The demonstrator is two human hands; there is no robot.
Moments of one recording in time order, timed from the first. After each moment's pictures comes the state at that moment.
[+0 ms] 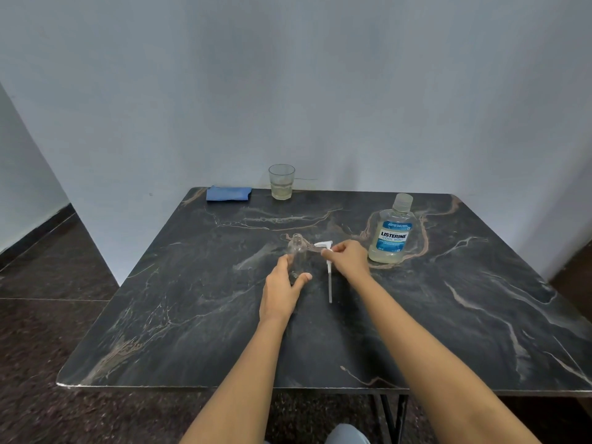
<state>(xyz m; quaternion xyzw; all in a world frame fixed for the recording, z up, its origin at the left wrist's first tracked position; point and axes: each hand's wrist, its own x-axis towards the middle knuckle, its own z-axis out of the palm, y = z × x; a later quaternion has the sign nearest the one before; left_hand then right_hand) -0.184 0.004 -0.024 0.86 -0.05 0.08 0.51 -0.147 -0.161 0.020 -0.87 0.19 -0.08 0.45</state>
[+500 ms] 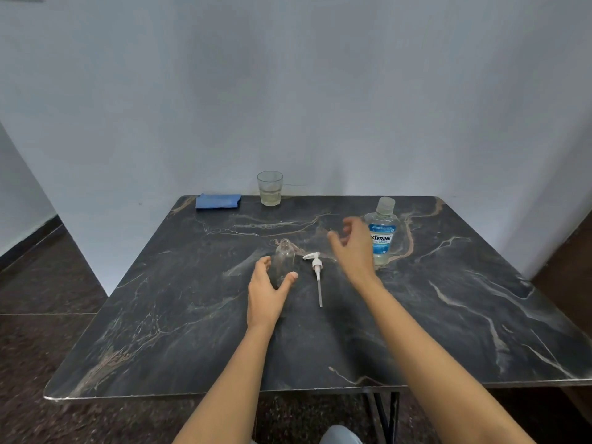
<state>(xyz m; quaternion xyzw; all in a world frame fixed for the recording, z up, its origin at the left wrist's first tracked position) -0.187 0.007 -0.025 0.82 -0.01 0.12 0.56 -0.174 -0.178 0.054 -0.86 0.08 -0.28 0.43</state>
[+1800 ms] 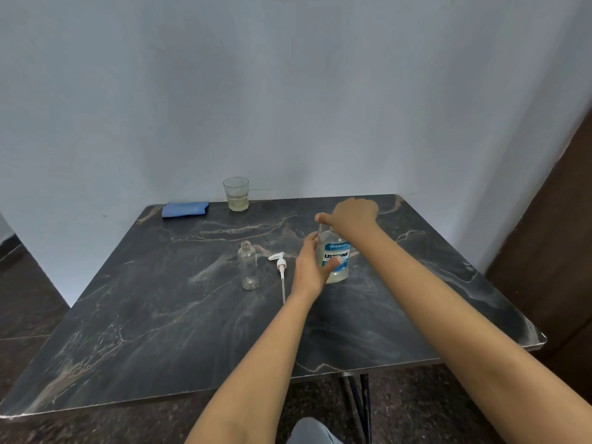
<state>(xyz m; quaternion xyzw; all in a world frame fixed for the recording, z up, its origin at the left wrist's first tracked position) -0.205 -0.135 0.033 0.77 -0.16 -0.02 0.62 -0.193 -0.231 0.162 -0.98 0.18 -0.04 -0.09</state>
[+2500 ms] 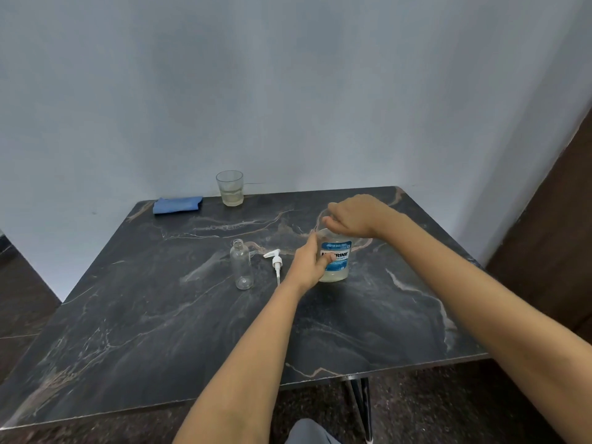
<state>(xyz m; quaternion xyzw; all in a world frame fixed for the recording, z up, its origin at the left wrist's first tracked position) -0.179 -0.136 0.030 0.80 -0.23 -0.08 0.55 -0.184 -0.284 0.147 -0.98 -0.16 -0.09 -0.11</state>
